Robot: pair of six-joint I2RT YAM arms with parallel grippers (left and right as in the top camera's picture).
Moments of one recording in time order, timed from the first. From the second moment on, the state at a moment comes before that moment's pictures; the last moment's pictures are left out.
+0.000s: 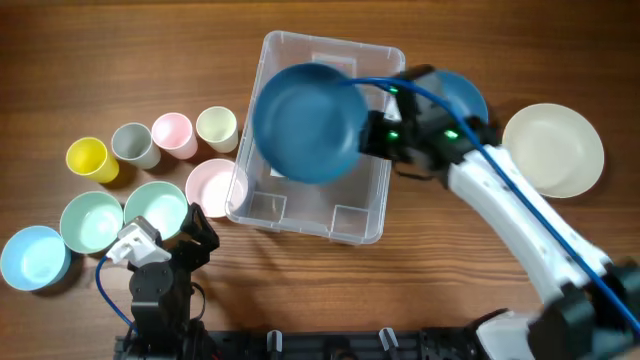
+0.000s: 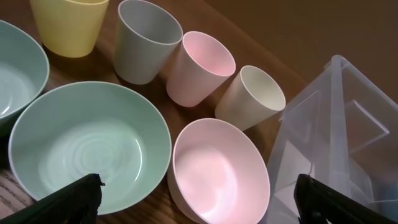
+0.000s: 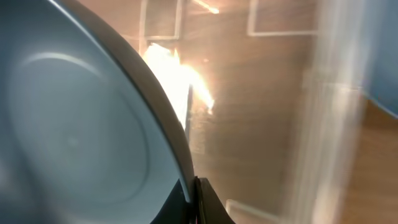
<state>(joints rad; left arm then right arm) -0.03 0.01 0.15 -0.55 -0.18 -0.63 0.43 1.57 1.24 -0.64 -0.20 0.63</state>
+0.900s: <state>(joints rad) -0.03 0.01 0.15 -0.55 -0.18 -0.63 0.44 1.78 1.36 -0.44 0.08 0.50</state>
